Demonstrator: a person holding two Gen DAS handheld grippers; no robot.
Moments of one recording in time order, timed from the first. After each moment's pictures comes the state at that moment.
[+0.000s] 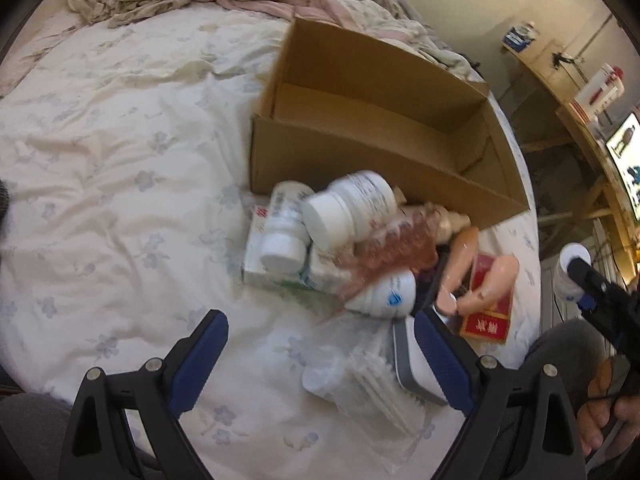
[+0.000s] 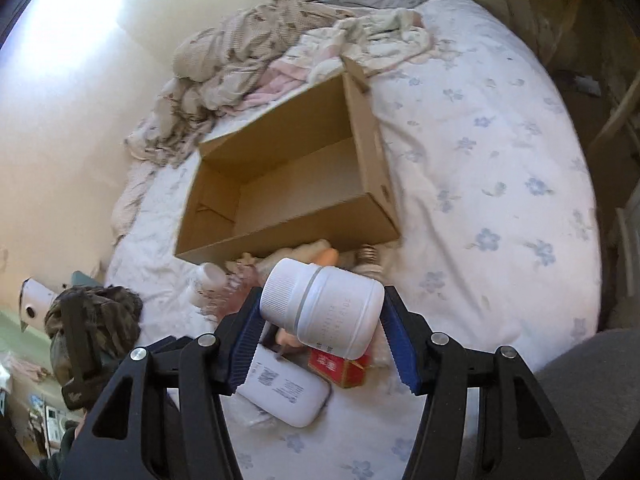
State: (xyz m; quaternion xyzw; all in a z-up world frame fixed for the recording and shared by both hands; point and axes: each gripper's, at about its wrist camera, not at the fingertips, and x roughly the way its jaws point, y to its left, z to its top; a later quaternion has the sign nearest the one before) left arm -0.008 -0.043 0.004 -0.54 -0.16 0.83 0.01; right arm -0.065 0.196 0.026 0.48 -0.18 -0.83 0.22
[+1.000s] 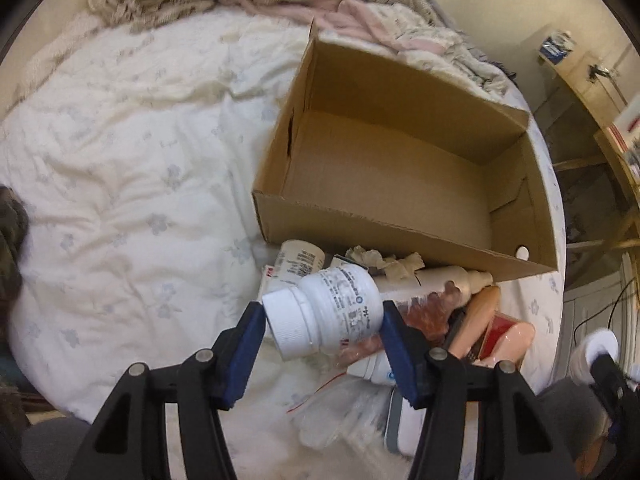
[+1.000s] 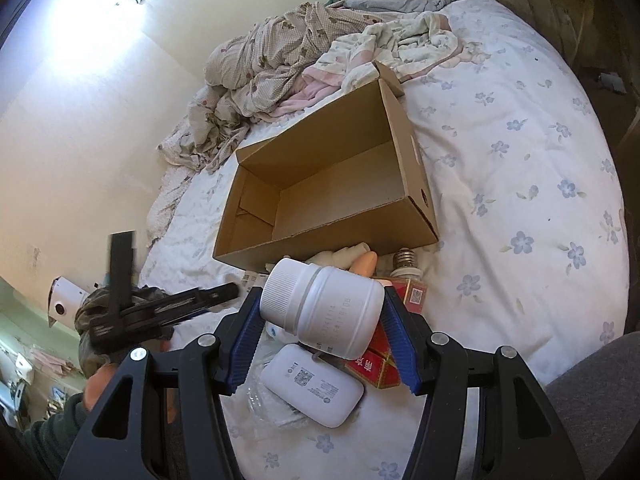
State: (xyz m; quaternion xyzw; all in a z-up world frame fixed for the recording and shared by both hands) left arm -0.055 -0.040 0.021 -0.54 -0.14 0.83 -0.05; right arm -0.060 0.200 0.028 0.46 -0.21 -0.82 0.26
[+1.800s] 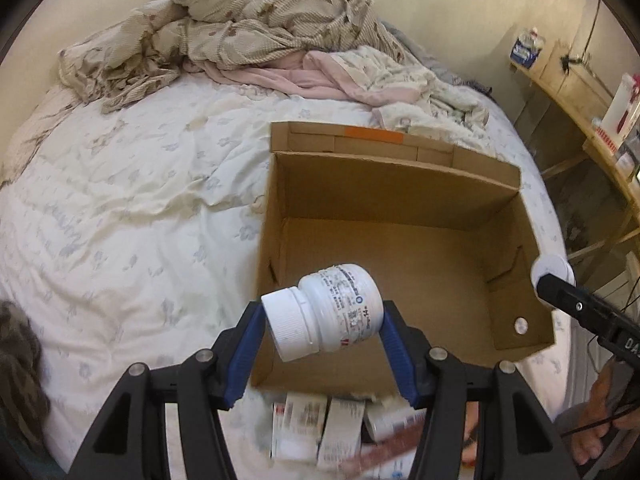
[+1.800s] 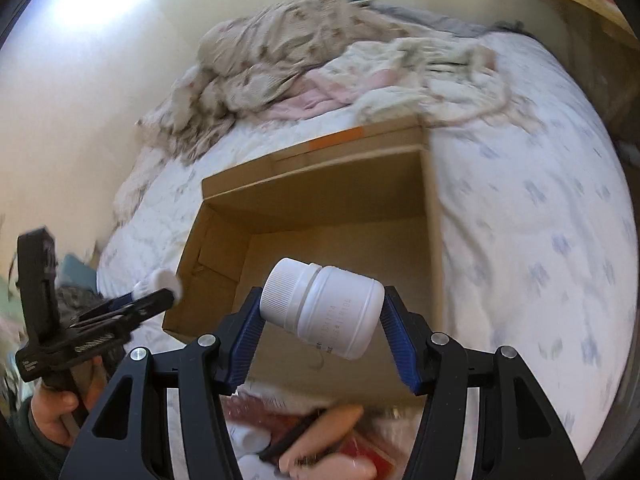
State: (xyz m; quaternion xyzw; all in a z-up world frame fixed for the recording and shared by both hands) left arm -0.144 -0.051 0.049 -0.49 -0.07 0.87 -0.03; right arm -0.196 0.130 0.039 0.46 -0.10 -0.84 0.27
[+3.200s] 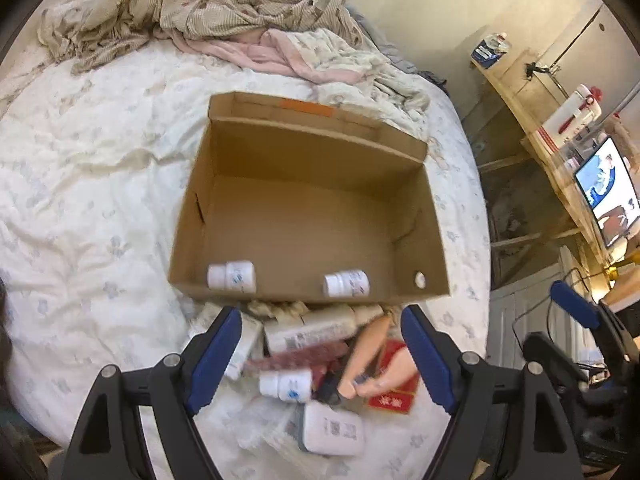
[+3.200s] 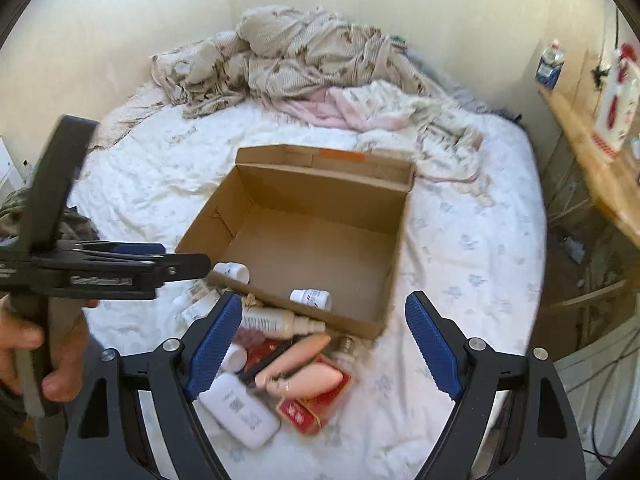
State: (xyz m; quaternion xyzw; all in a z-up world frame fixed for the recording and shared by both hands) left arm -0.073 -0.013 0.098 -0.53 -0.17 0.83 0.05; right arm -0.088 0.126 0.132 0.41 0.09 -0.88 0.23
